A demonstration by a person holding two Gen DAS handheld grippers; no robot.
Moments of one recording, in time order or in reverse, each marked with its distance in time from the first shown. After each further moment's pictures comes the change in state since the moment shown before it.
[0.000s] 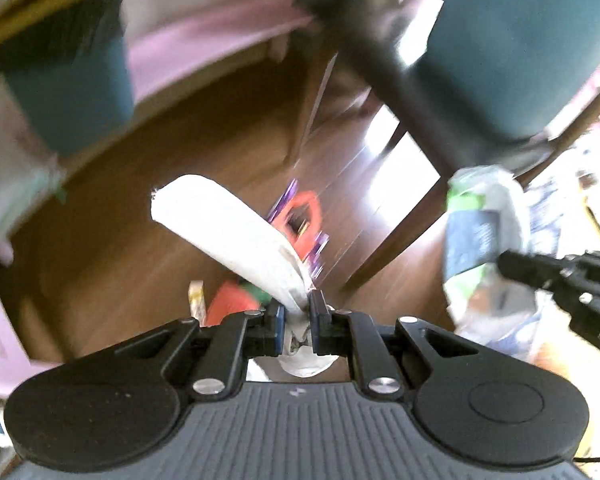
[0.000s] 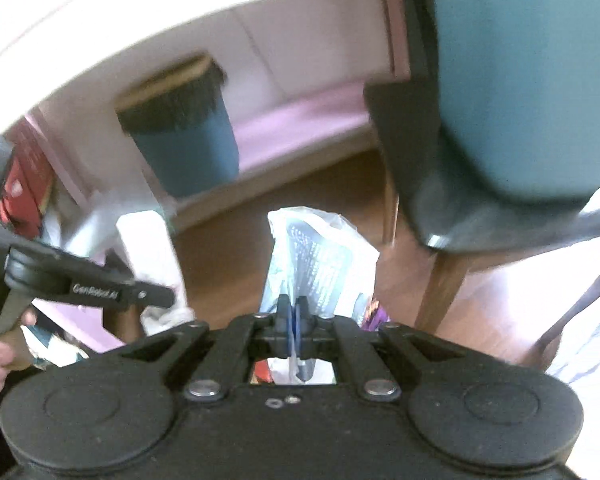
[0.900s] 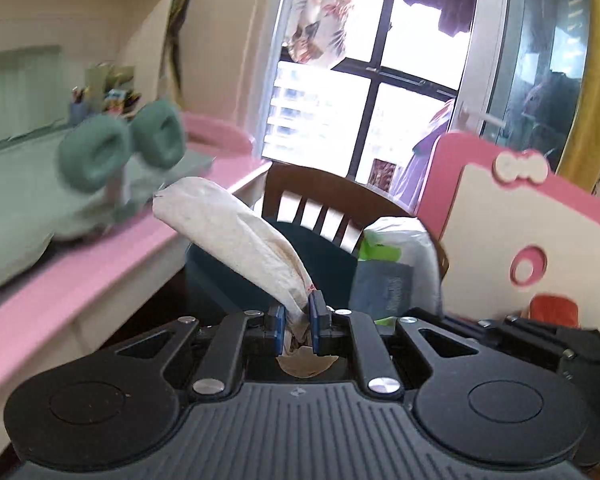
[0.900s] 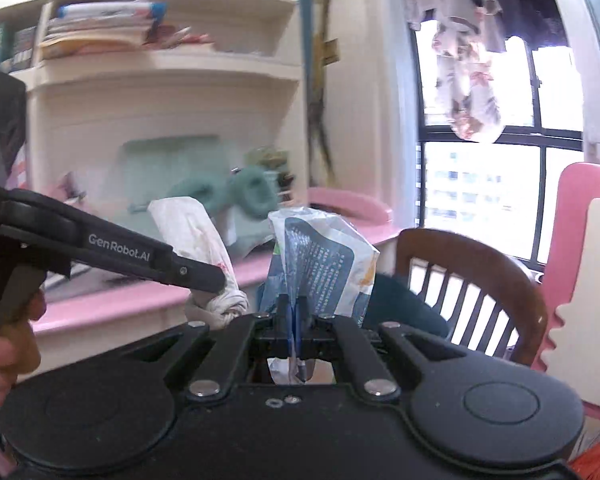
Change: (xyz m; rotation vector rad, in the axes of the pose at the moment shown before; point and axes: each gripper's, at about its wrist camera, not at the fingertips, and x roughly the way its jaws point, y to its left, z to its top) left arm -0.187 -0.223 0.230 0.225 -0.494 -0.273; right arm -0.192 -0.086 0.191 -0.037 -0.531 -0.285
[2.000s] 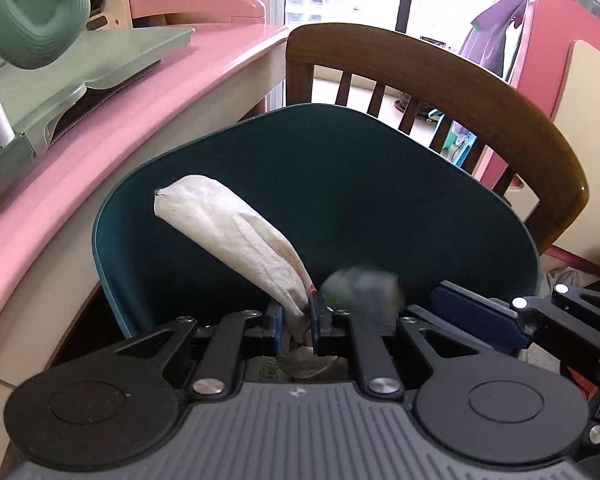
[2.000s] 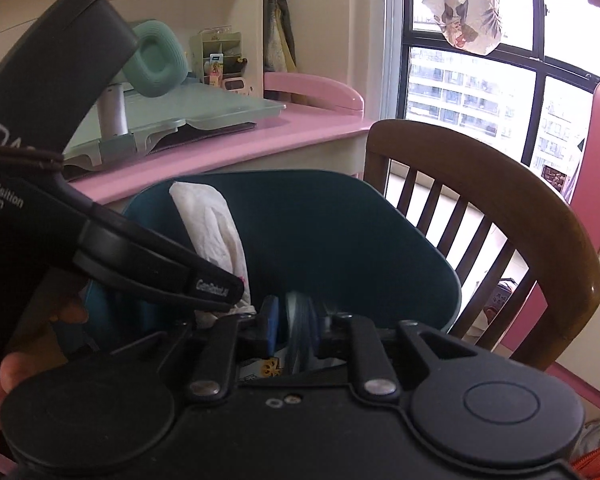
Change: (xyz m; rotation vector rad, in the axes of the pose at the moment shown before) left arm 0.206 -0.005 -0.007 0.059 0.384 0.151; right arm 0.139 -0.044 -0.042 -0.027 0.324 -0.058
